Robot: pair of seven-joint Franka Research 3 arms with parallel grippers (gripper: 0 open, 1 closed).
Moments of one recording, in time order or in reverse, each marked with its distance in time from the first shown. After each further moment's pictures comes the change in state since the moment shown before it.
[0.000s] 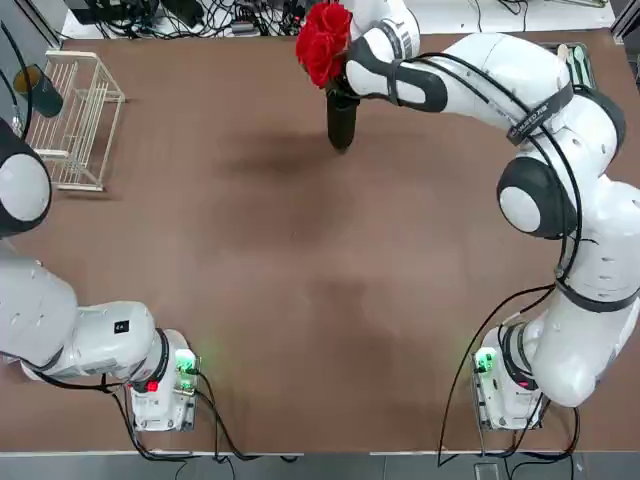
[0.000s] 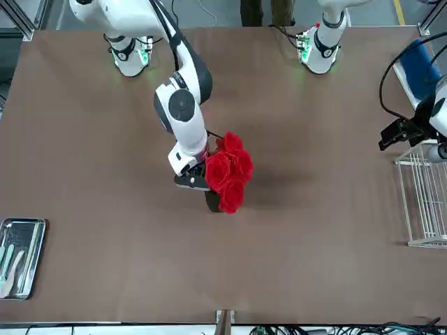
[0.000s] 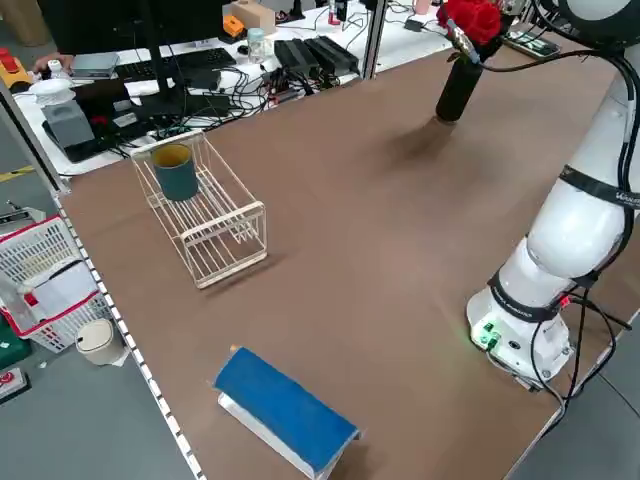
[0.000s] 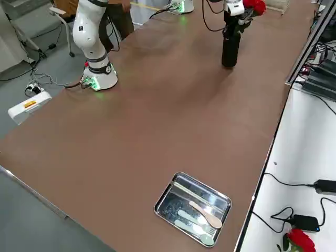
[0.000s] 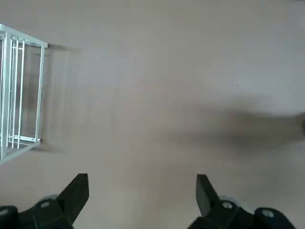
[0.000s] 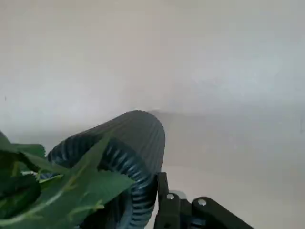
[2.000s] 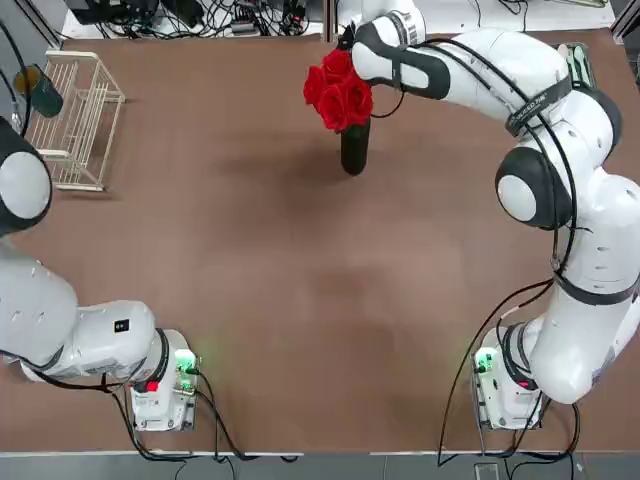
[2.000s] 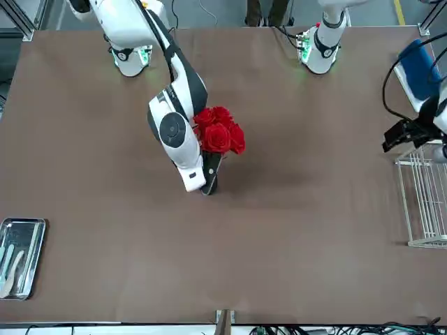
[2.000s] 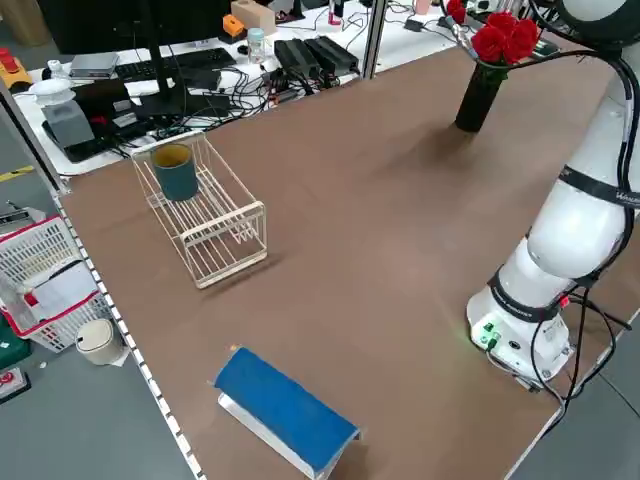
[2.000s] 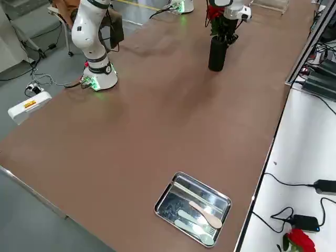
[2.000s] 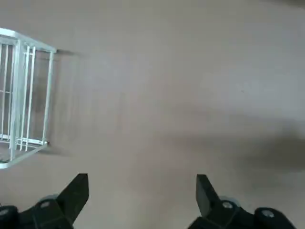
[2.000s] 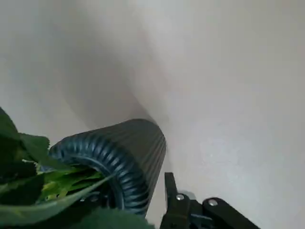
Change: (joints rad) left arm 0.041 0.011 -0.012 0.026 0.021 -0.001 0.001; right arm -0.071 0.041 0.034 0.035 0.099 -0.116 -1.253
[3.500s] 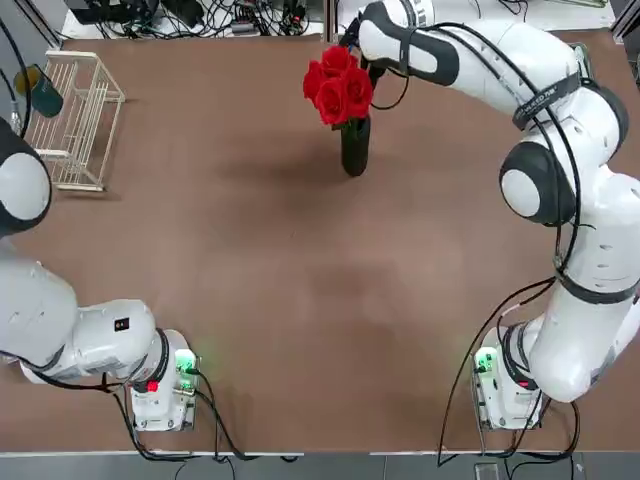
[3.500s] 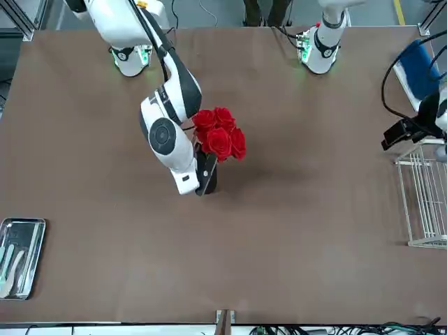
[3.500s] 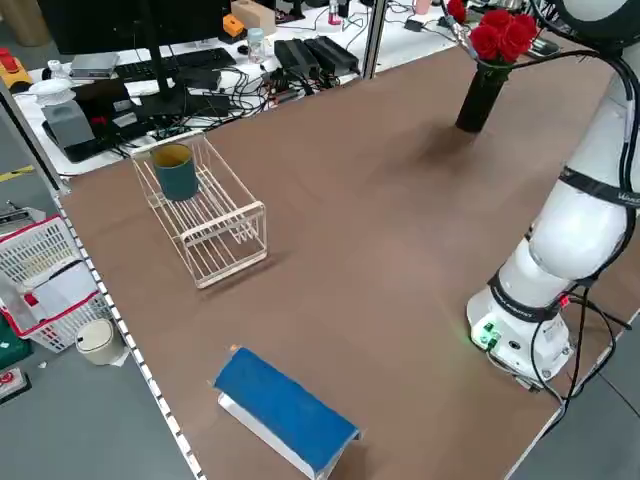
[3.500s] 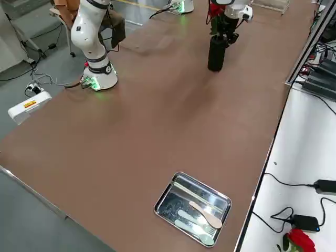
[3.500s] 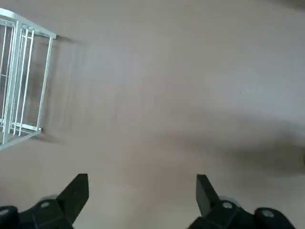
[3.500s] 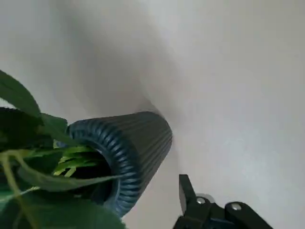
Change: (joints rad) left arm -0.021 -0.003 -0.026 0.003 -0.001 -0.030 -0.094; right arm -0.037 -0.015 0.000 0.037 0.059 -0.113 -0.008
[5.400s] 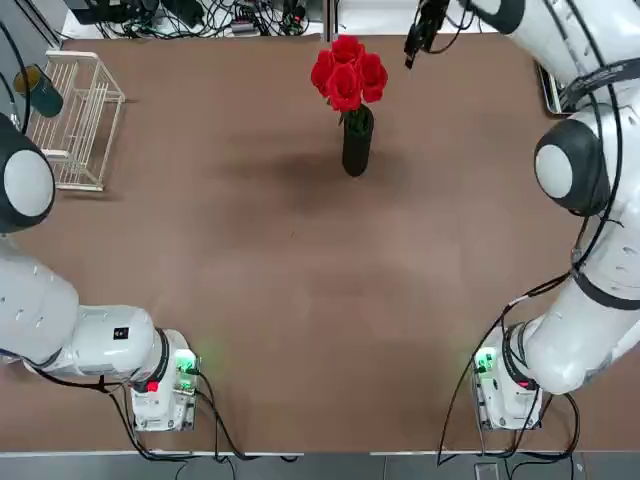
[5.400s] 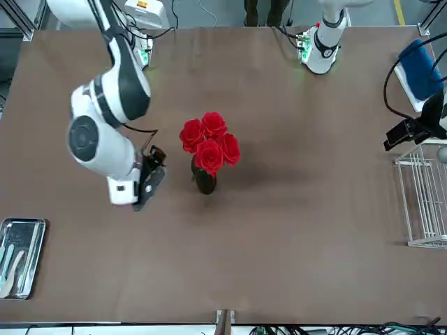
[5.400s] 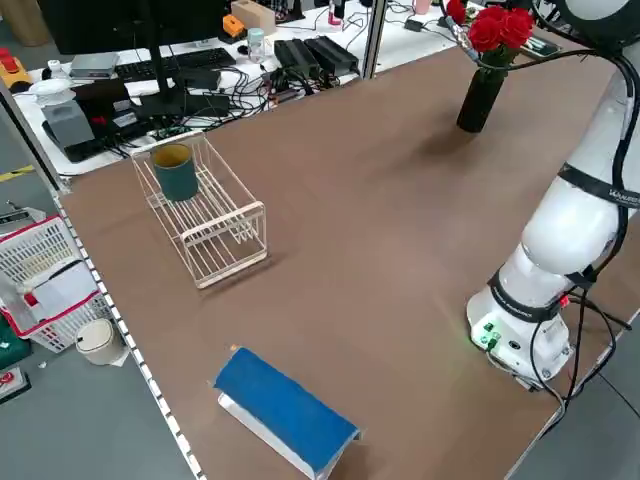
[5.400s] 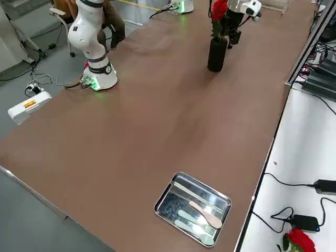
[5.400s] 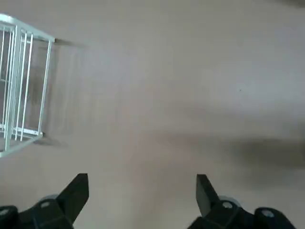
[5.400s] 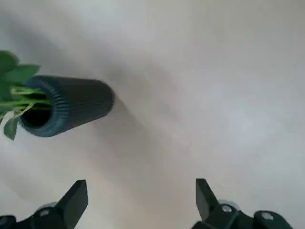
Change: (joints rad) left arm -0.127 0.005 0.169 0.013 -0.034 -0.002 0.098; right arm -0.164 -0.143 -0.100 0.047 -0.008 -0.210 0.207
